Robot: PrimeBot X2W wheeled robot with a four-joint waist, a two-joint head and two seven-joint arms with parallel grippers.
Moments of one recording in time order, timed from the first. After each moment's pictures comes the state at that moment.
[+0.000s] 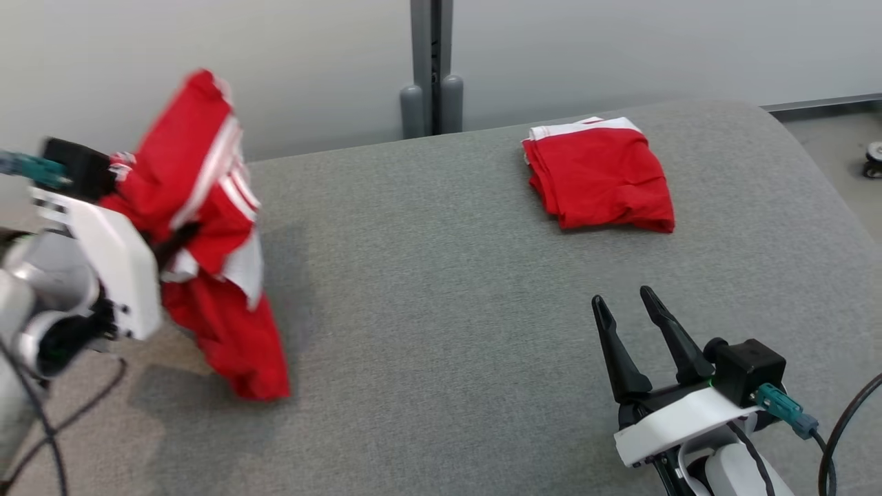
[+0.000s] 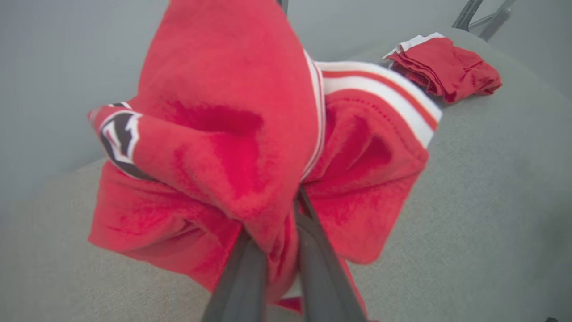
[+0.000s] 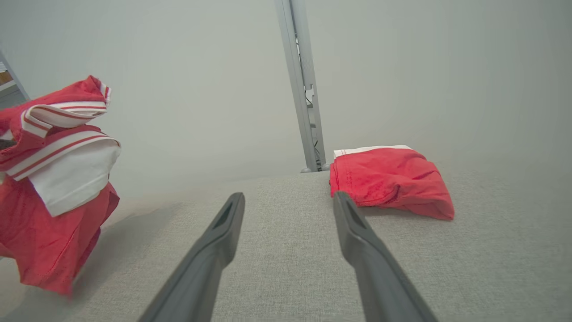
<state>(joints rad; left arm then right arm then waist) -0.74 0.73 -0.72 0.37 -1.04 -0.12 0.46 -0.20 -0.05 0.26 0.31 0.33 0.13 -0.26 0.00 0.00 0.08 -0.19</state>
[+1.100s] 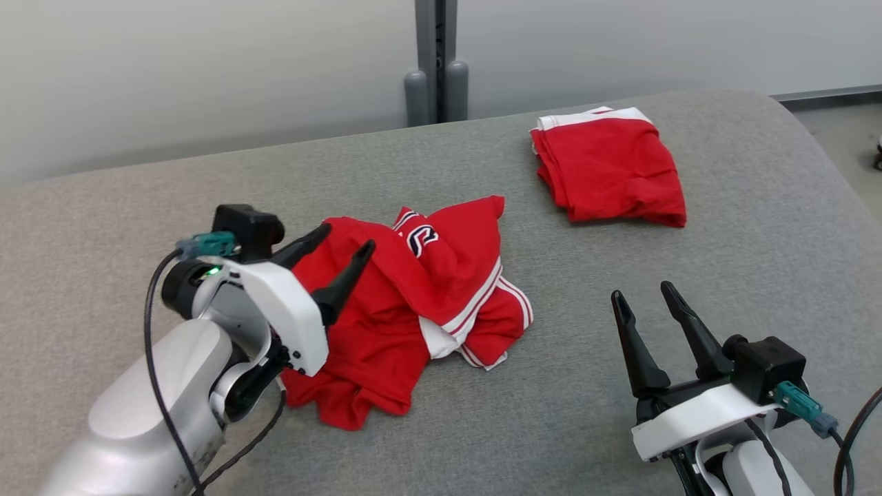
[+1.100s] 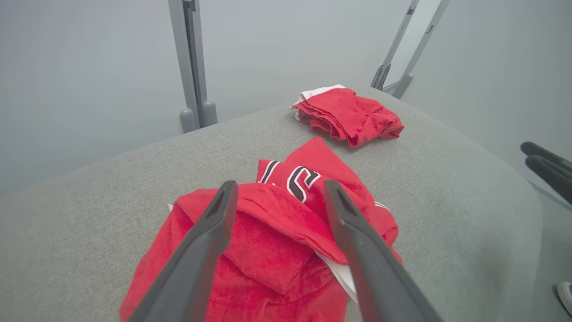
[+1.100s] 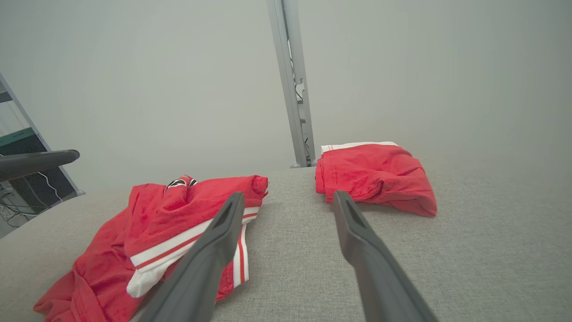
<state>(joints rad) -0.67 0.39 -0.83 0.44 -0.91 -0.08 0.07 -0.19 -0.07 0.23 0.30 0.31 0.13 -0.26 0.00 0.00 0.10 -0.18</state>
